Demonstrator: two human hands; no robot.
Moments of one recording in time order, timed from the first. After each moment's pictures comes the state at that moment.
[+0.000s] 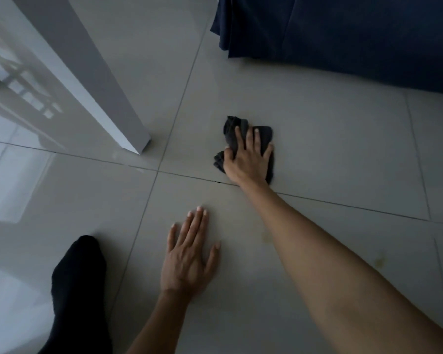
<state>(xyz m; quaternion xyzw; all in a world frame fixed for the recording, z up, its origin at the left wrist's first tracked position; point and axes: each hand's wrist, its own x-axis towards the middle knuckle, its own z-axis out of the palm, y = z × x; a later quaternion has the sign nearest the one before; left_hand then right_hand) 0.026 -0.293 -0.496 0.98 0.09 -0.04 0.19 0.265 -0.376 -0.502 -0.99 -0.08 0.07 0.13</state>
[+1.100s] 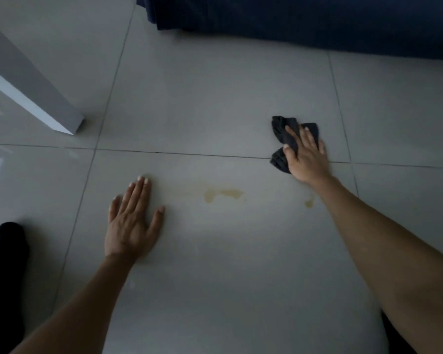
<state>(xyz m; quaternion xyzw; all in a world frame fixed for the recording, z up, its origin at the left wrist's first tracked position) 0.025 -0.297 -0.497 0.99 0.08 -0.02 0.14 0.224 -0.670 -0.498 -0.99 -0.04 0.08 0.11</state>
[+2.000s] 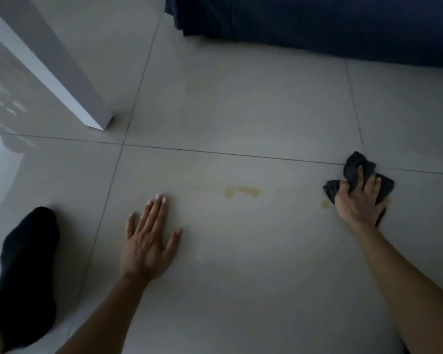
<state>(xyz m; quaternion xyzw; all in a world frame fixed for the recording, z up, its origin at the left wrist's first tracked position) -0.031 -0.292 -0.496 0.99 0.07 -0.04 0.14 0.135 -0.712 -0.495 -0.96 0.25 0.09 0.11</state>
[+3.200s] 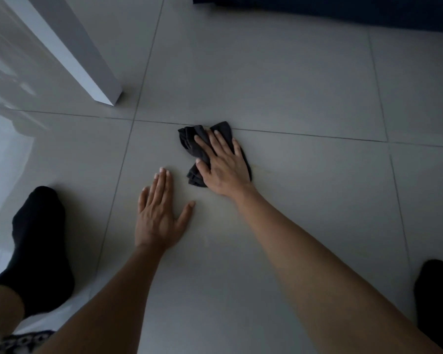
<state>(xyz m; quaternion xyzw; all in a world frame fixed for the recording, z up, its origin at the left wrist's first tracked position) -0.027 -0.289 -0.500 0.99 0.10 -0.03 0.13 0.110 -0.432 -0.499 -0.96 -0.24 0.06 0.11</state>
